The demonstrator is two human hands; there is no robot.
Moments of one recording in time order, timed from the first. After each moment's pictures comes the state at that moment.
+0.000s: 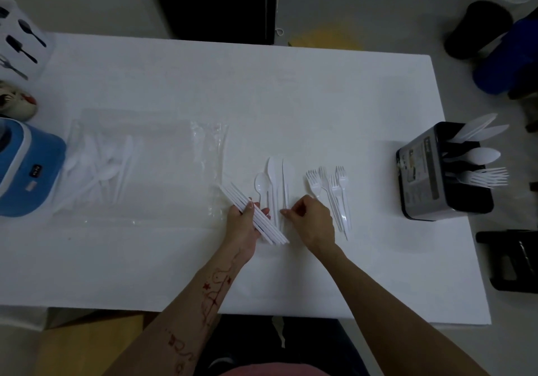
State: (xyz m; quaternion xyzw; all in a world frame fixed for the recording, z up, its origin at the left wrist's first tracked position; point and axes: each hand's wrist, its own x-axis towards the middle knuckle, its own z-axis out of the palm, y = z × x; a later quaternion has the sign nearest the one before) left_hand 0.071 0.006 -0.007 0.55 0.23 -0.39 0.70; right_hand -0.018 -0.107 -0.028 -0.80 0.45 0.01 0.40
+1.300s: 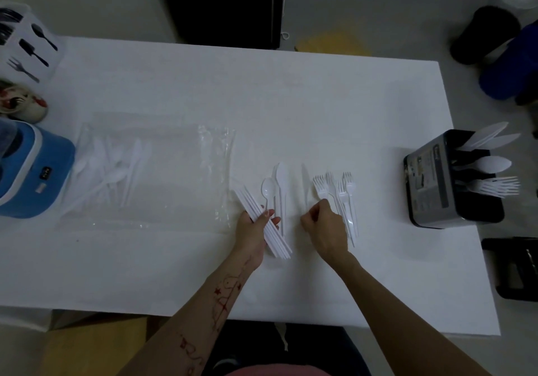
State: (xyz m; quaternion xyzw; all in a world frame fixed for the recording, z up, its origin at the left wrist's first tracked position) left_hand 0.069 0.008 -0.014 0.58 0.20 -0.41 0.67; right_hand -0.025 -0.113 -0.021 -0.80 0.46 0.03 0.38
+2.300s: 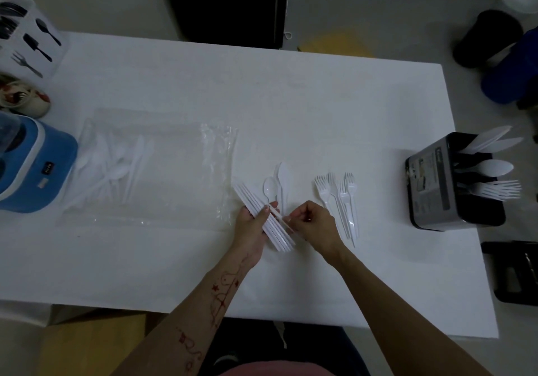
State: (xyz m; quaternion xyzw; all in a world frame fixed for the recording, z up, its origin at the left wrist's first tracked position) left_hand 0.075 0.012 -0.015 0.55 0.16 -0.42 0.70; right_hand -0.016 -0.107 -0.012 -0.69 0.41 0.02 0.59
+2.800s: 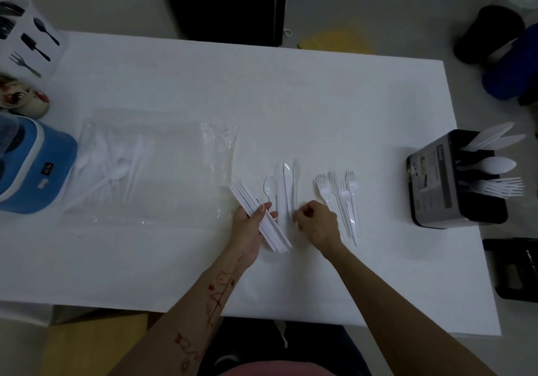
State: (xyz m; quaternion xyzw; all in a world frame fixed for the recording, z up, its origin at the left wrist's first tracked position) left_hand 0.079 0.019 -0.015 0.56 0.18 -0.42 0.70; right_hand -0.010 -0.110 -0.026 -0.74 0.48 0.06 0.47
